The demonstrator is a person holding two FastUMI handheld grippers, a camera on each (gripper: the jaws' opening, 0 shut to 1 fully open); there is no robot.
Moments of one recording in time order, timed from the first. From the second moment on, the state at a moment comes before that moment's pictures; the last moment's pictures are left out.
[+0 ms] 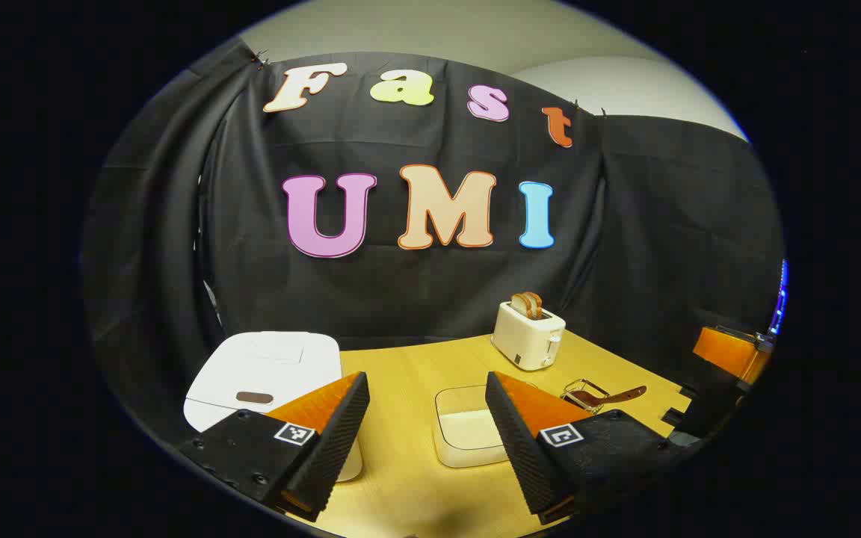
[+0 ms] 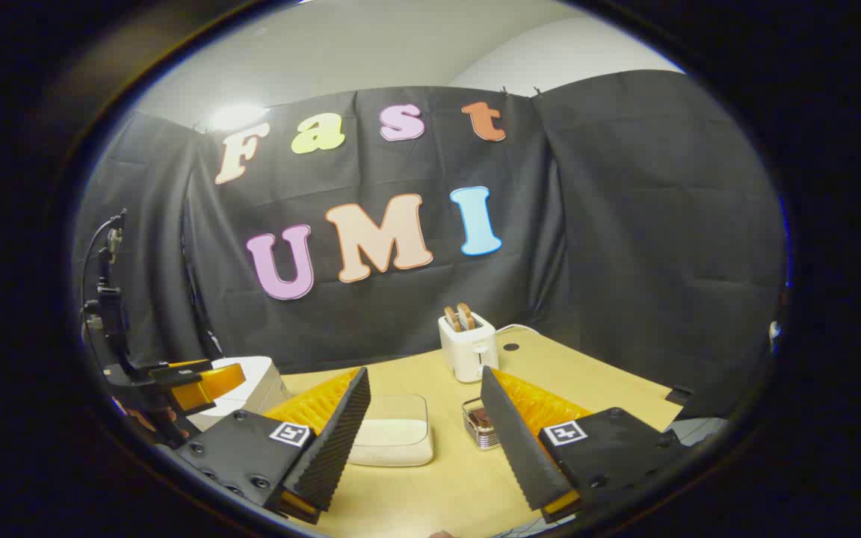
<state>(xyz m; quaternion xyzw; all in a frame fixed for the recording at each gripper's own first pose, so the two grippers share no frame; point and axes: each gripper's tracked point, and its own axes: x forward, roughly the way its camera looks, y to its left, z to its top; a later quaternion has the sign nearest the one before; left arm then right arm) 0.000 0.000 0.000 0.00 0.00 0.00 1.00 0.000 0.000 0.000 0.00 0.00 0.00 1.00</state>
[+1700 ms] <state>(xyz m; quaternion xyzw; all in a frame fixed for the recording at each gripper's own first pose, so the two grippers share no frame) -0.011 0.025 0.007 0.01 0.00 0.01 1.00 -0.002 -0.006 -0.006 -0.03 0.02 0.00 1.00</state>
